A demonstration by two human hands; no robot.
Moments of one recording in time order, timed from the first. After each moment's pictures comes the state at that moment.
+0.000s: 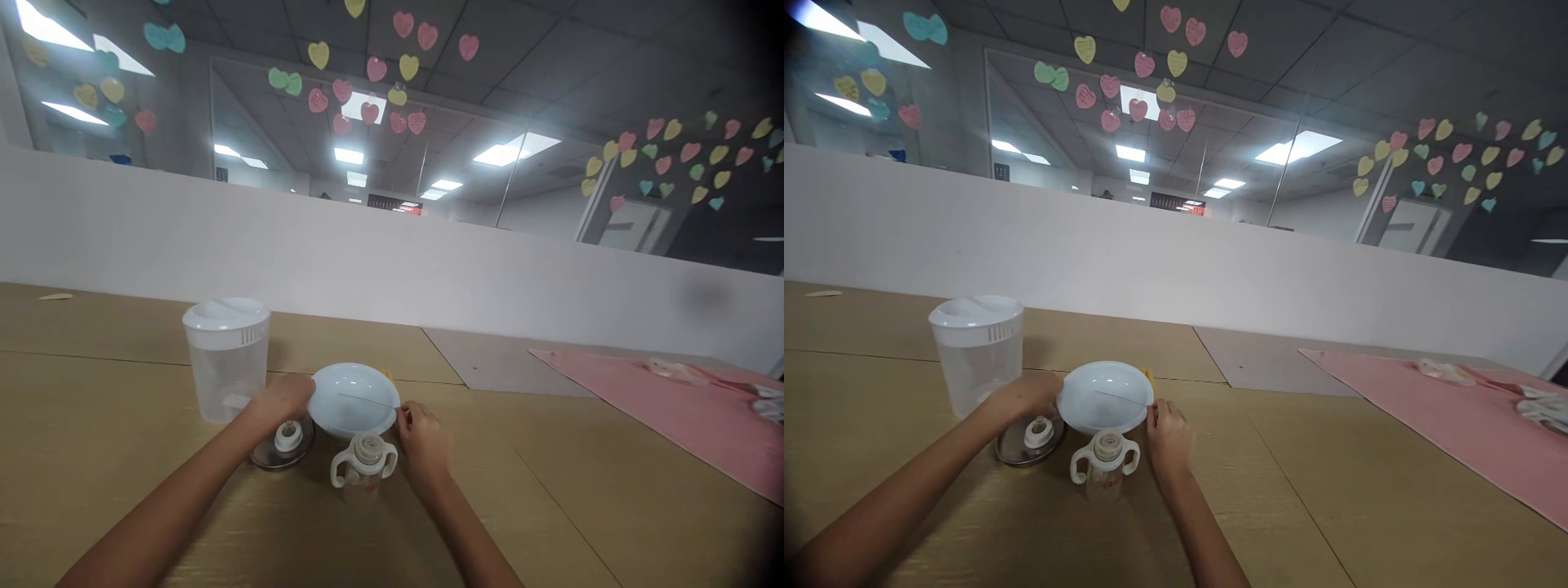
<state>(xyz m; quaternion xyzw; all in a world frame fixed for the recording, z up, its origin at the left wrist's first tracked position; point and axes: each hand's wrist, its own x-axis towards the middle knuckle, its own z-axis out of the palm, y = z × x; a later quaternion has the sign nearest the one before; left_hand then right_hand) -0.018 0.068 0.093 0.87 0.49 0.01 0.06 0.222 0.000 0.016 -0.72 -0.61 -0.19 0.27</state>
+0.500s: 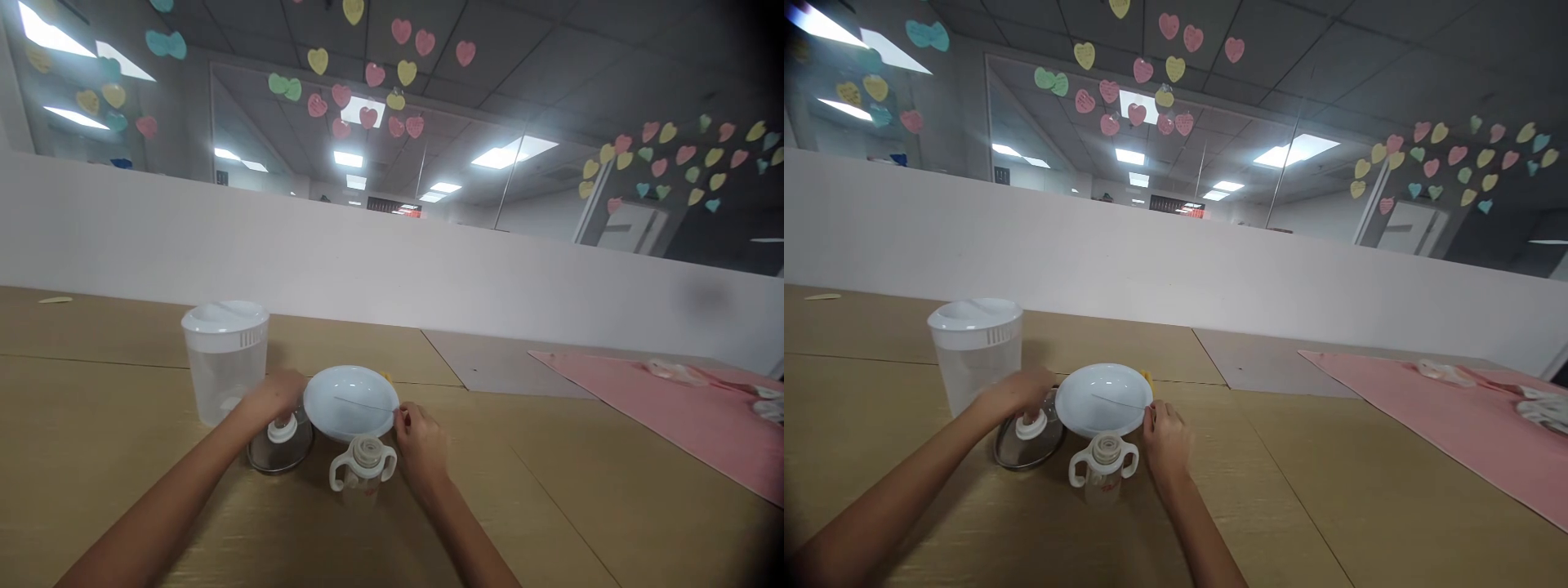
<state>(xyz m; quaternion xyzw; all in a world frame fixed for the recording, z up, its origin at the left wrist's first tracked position) -0.024 0.067 0.107 0.84 0.53 -0.05 0.07 0.221 -0.001 0.016 -0.69 -0.62 -0.20 0.32</state>
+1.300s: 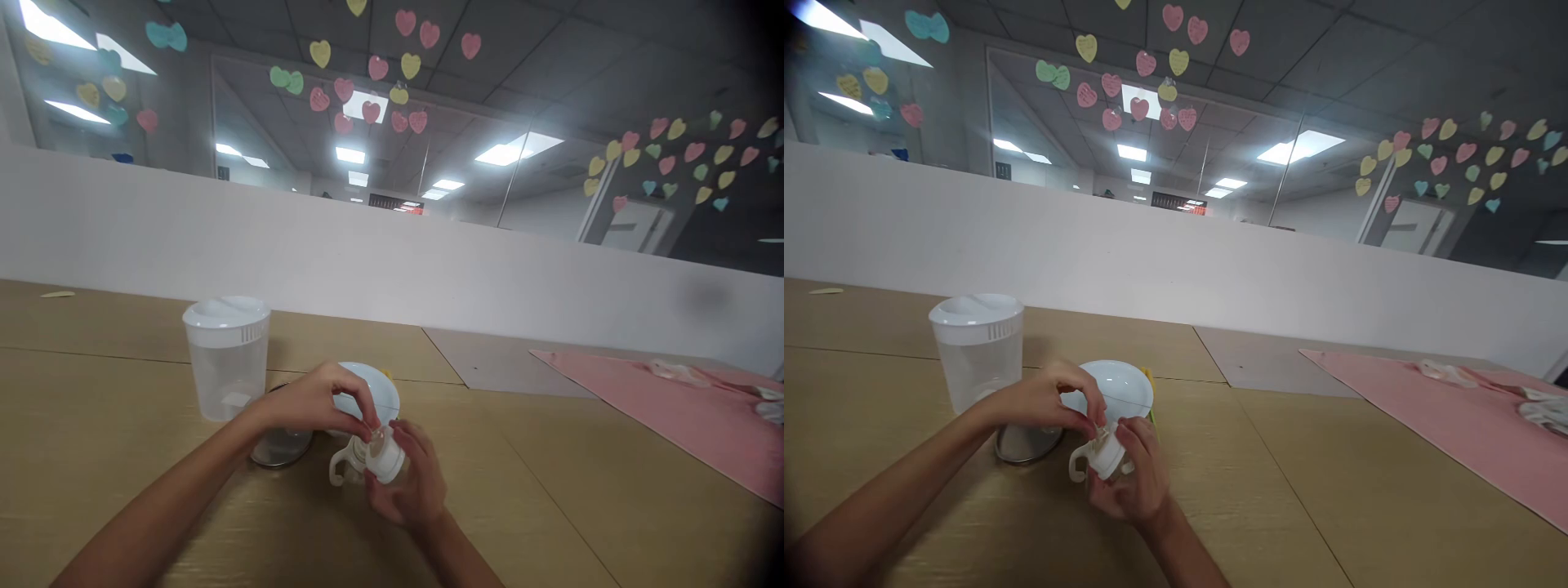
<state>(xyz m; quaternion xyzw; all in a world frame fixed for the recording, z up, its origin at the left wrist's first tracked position) -0.003 0.007 0.141 0.89 0.08 0.28 0.36 0.181 -0.049 0.033 -0.30 -0.72 -0.31 0.55</state>
